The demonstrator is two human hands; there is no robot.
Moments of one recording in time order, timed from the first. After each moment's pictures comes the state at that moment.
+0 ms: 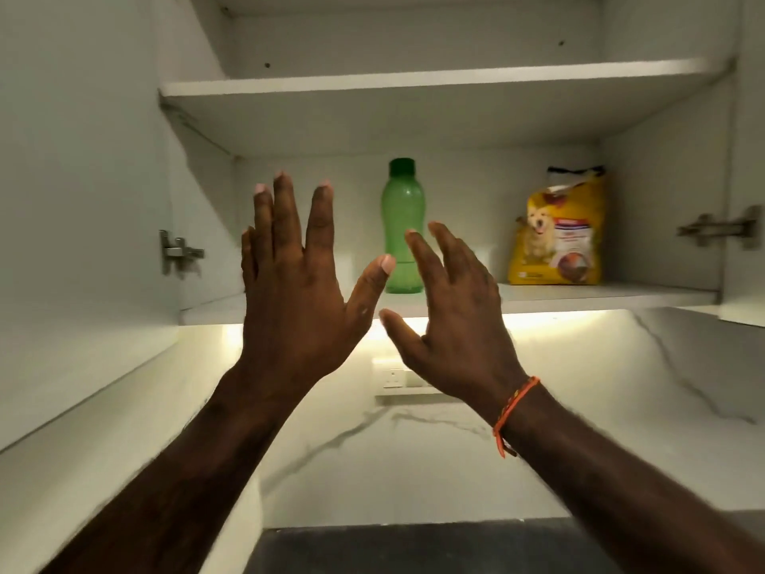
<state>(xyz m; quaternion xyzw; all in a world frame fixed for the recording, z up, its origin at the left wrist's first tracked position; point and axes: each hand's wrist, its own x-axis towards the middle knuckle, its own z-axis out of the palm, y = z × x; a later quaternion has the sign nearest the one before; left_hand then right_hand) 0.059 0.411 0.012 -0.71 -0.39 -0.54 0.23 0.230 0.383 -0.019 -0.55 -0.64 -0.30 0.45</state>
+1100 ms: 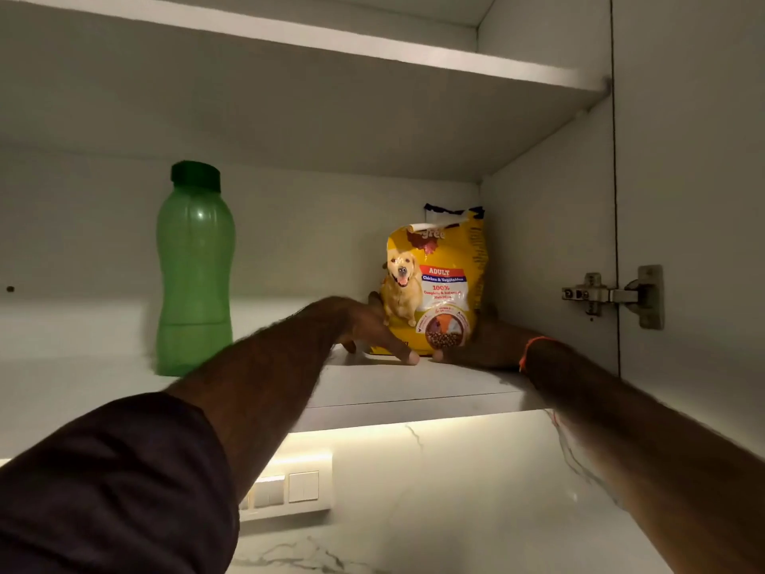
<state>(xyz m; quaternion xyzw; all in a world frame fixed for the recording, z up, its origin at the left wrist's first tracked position) 0.447 0.658 0.083 -0.89 -0.38 -0.10 -0.22 0.658 0.557 0.043 -0.69 -0.64 0.02 0.34</state>
